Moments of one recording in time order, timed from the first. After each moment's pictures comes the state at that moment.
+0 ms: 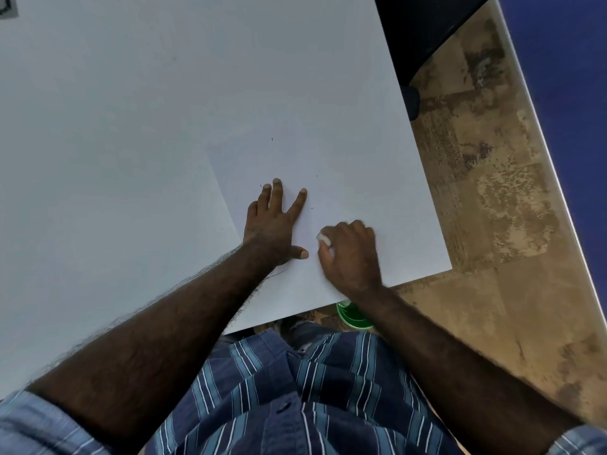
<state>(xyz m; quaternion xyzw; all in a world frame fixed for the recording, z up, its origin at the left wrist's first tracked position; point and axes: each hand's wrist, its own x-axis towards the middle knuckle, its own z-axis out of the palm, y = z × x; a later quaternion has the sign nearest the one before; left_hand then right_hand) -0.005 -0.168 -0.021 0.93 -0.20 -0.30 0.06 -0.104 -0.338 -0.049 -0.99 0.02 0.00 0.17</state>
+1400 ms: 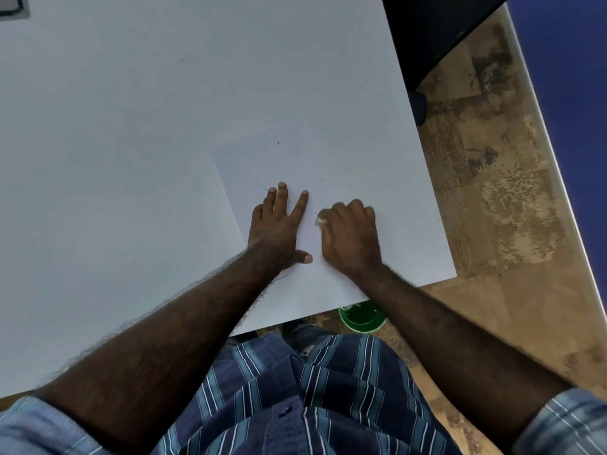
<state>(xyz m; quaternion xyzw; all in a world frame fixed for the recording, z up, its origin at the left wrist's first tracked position) -0.006 -0.168 -0.022 0.94 -0.19 -0.29 0.07 -0.058 -0.338 -0.043 -0.99 -0.03 -0.02 0.11</state>
